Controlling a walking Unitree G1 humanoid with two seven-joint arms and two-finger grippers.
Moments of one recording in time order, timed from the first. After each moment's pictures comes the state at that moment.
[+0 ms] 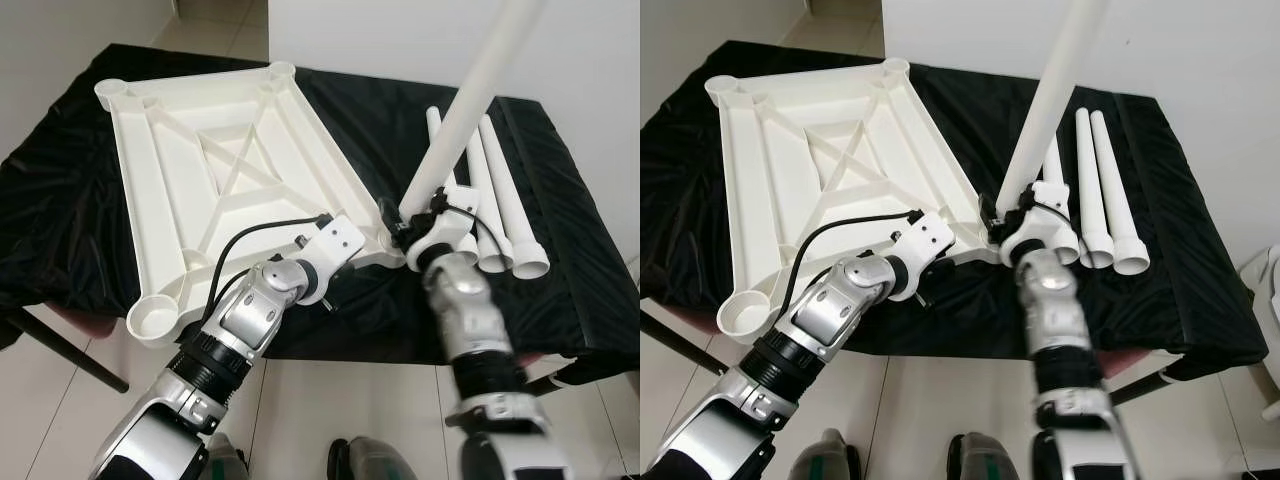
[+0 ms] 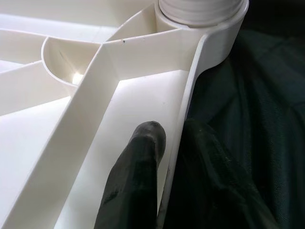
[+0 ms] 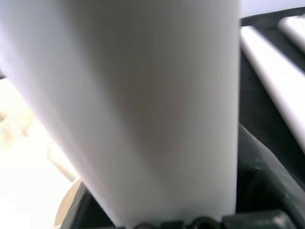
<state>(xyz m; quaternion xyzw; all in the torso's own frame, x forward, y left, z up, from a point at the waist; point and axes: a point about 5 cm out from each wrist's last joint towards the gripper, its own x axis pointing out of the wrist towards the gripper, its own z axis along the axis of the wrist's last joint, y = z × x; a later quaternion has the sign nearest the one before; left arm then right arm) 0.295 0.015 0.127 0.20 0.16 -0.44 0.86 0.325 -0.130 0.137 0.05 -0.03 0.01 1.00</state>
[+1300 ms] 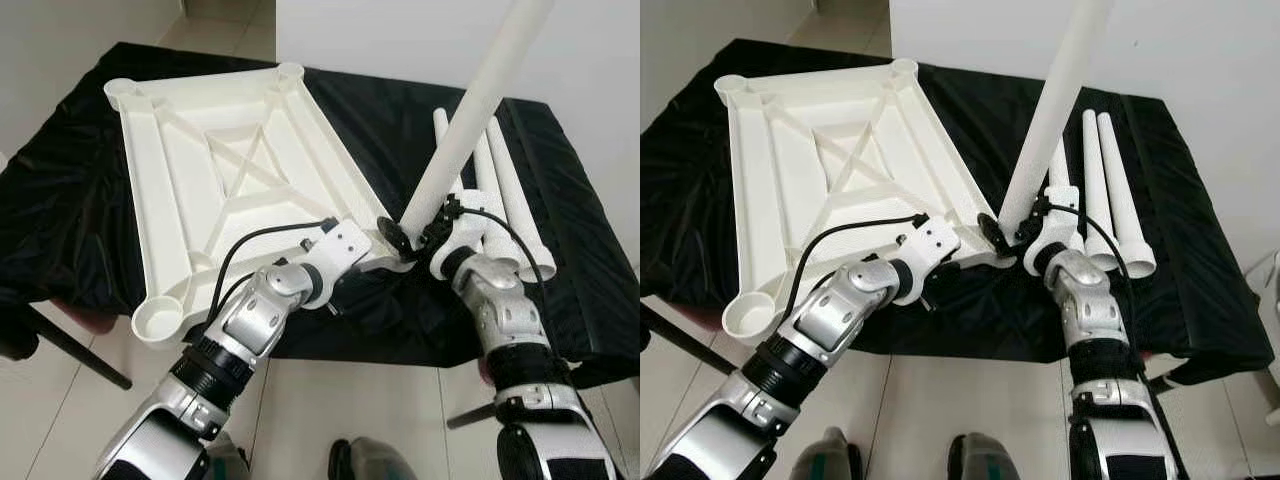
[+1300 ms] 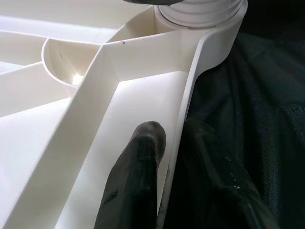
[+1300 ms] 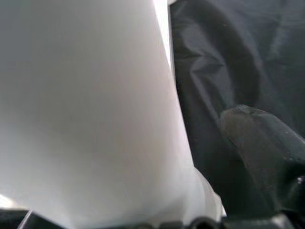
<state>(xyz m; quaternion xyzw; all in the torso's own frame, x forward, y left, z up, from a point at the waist) 0.293 0.014 0.128 0.19 0.15 -0.44 0.86 0.339 -0.176 0.134 -0.01 0.04 0.24 0.97</state>
